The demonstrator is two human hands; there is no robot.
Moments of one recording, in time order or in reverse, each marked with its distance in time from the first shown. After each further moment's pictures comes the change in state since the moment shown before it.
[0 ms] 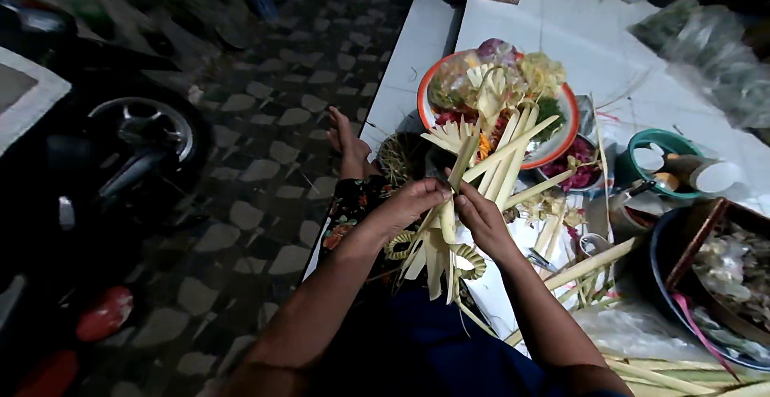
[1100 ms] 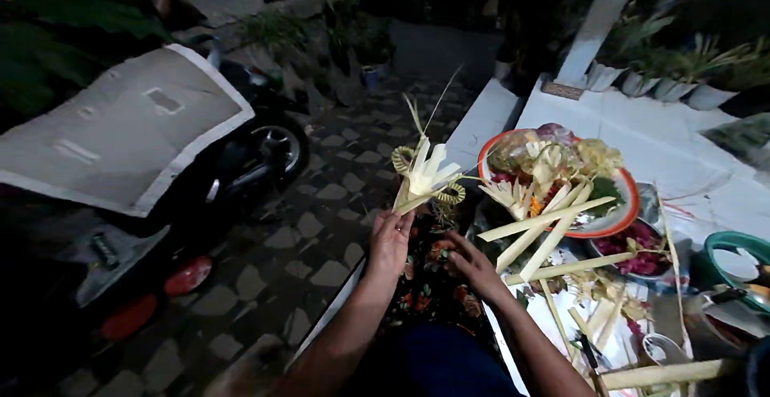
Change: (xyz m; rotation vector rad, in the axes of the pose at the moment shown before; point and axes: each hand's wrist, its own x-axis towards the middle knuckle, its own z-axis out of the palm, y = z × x) left_hand -0.085 -0.026 -0.035 -0.773 0.971 0.577; right_hand 0.008 -0.005 0.081 0.327 -0.357 0.145
